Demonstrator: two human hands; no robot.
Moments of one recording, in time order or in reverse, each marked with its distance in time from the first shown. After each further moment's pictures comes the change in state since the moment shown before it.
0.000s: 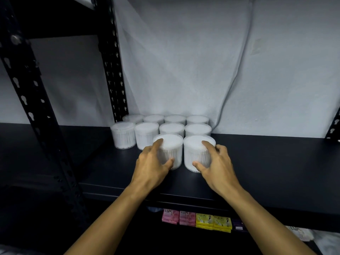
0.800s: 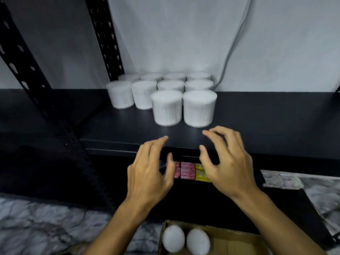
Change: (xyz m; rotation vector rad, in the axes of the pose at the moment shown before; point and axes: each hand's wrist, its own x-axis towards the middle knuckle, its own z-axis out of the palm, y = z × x) left_hand -0.129 -0.008 0.010 0.035 0.301 0.387; right_hand -0.102 0.008 -0.004 -0.136 0.350 -0.409
